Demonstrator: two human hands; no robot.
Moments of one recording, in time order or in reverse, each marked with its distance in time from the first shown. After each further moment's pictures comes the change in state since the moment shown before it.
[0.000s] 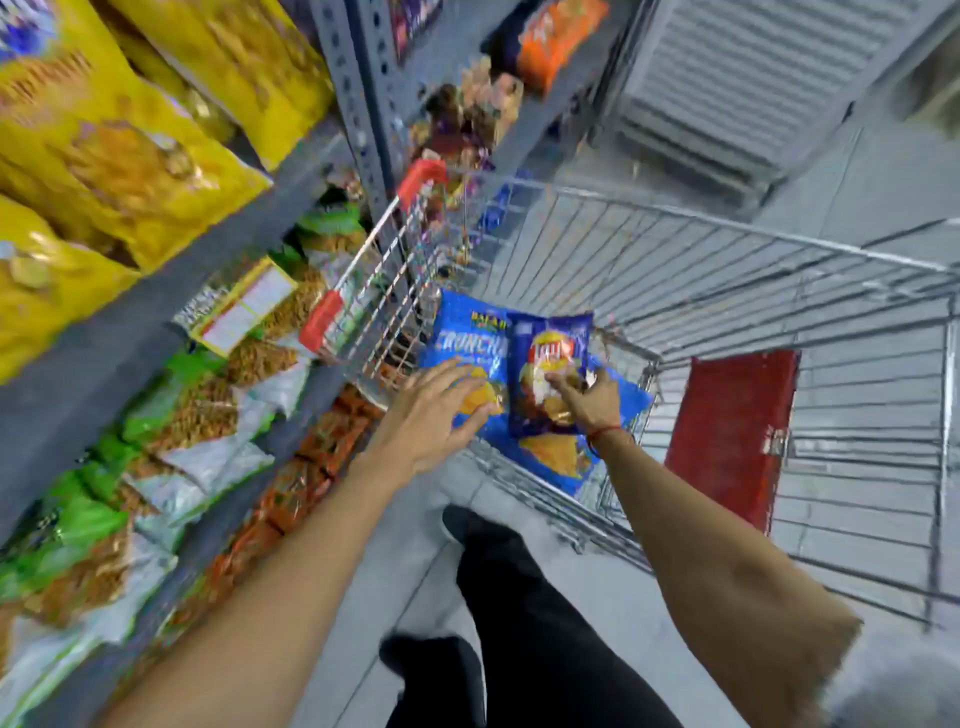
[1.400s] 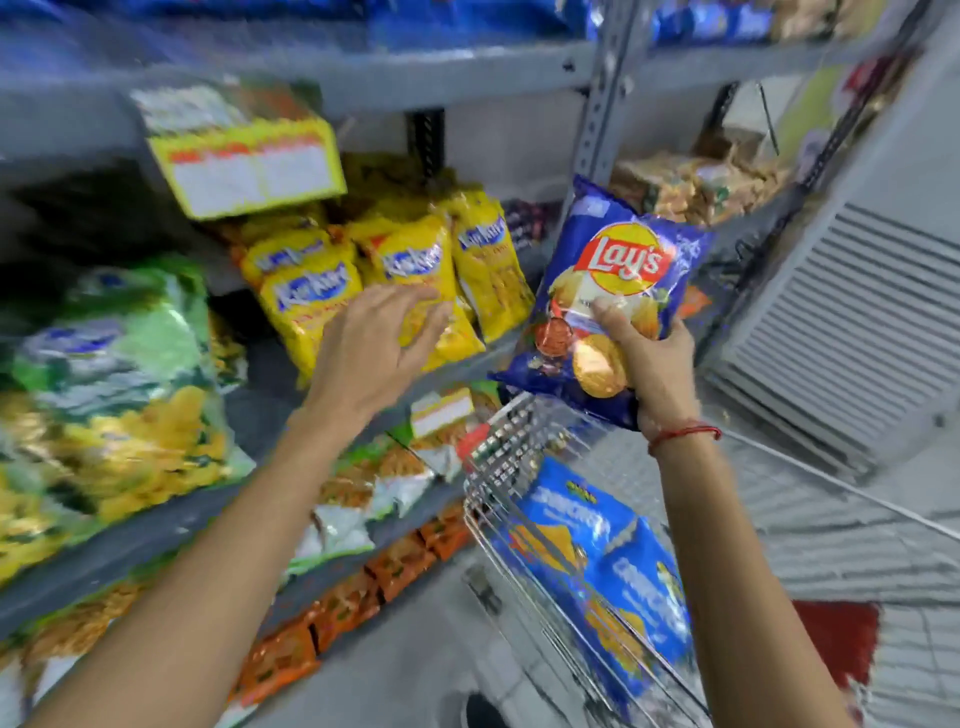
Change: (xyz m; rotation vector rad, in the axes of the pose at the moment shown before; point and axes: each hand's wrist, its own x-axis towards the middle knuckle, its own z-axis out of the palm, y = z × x) left_hand -0.097 -0.007 -0.292 0.138 0.843 -0.292; right_hand -0.237 -0.317 -0.082 0.759 -0.292 -0.698
